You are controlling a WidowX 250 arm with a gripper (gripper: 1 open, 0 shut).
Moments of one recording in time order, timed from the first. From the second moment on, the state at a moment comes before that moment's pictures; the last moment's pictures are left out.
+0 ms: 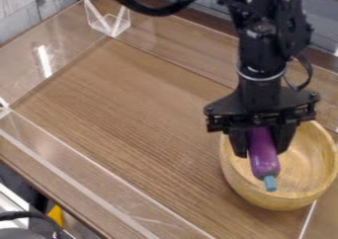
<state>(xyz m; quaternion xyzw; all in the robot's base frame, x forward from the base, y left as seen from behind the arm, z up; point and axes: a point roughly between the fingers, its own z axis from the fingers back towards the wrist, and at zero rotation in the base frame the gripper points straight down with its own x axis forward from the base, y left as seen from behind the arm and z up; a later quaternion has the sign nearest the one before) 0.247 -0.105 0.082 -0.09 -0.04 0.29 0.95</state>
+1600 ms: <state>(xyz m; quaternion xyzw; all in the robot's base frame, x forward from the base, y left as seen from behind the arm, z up) 0.261 -0.137 0.074 -0.06 -0.04 0.31 0.95</state>
